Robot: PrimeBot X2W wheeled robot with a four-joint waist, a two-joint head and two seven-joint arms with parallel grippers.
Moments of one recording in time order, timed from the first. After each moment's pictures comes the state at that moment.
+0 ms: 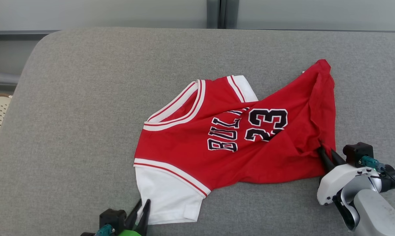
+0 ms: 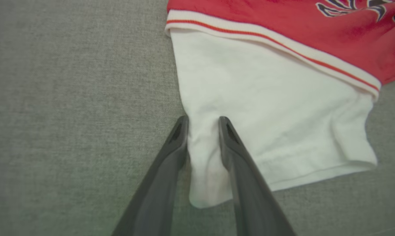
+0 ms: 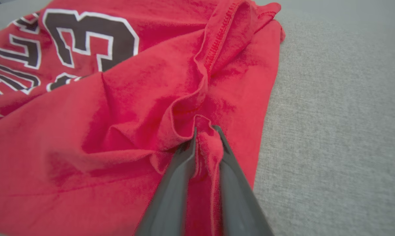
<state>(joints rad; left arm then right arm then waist) -0.05 0.08 -0.32 0.57 -0.30 -0.13 -0.21 -0.32 -0.28 0.21 0.66 0.29 0.13 -0.20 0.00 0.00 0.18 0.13</state>
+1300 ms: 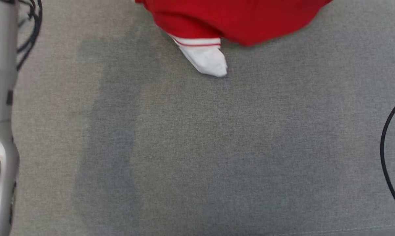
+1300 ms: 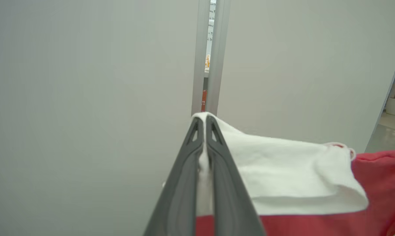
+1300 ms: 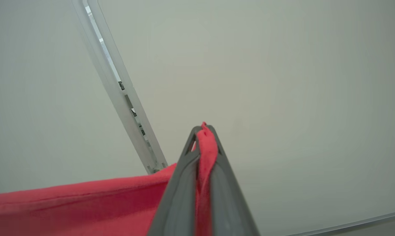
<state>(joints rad) -1.39 0.24 -0.31 0.63 -0.63 -0.13 0.01 -1.38 -0.30 0.02 0.75 0.55 0.13 -0.06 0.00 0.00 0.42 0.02</state>
